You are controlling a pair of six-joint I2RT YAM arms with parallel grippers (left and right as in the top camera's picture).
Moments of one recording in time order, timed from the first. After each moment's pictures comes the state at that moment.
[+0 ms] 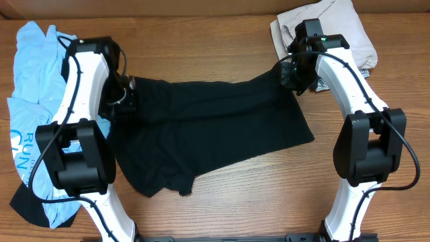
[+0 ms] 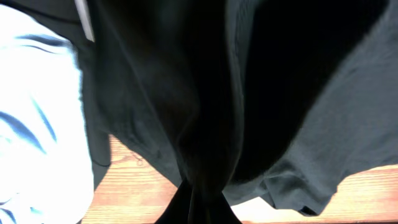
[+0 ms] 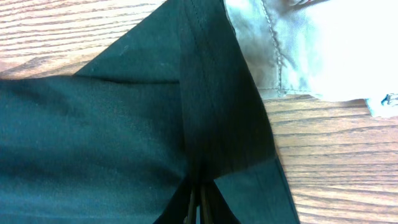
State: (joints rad) left arm 0.08 2.06 1.75 -1.50 0.04 0.01; right arm 0.12 2.11 1.77 -1.05 -0.12 0.20
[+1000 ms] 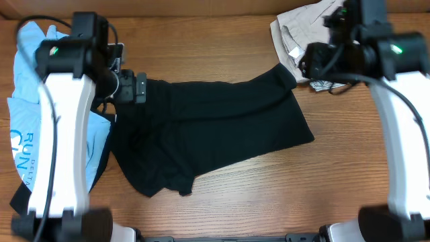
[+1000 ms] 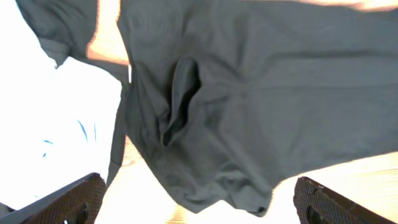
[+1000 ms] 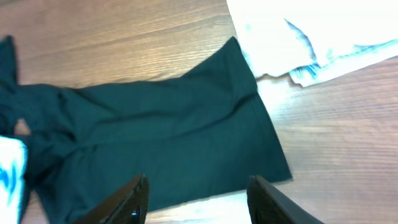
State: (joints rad) left arm -0.02 1.64 1.86 -1.51 0.04 -0.10; right arm 0.11 1.63 1.98 -1.40 -0.15 0.27
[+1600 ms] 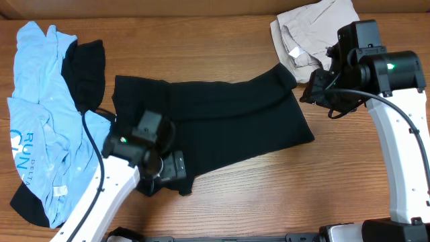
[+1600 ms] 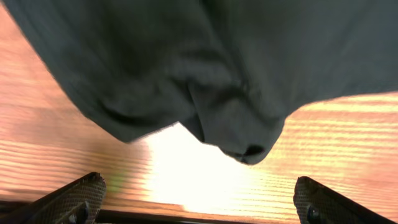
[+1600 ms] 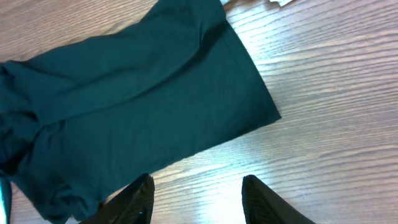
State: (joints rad) left arm -0.35 1.25 0.92 -1.18 0.05 -0.59; right arm 0.11 1.57 1.74 -1.42 -0.12 0.37
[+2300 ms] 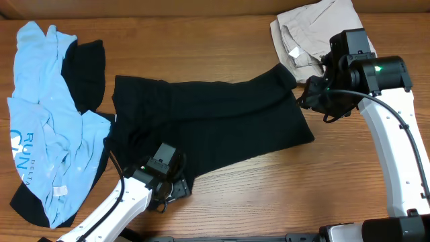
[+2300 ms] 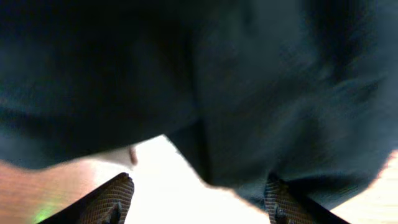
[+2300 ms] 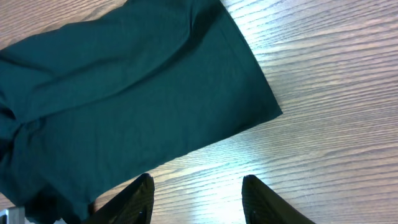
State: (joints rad) left arm -0.47 1.24 0.53 -0.79 0.07 -0.82; right arm 0.11 1.57 1.62 -1.36 -0.12 0.36
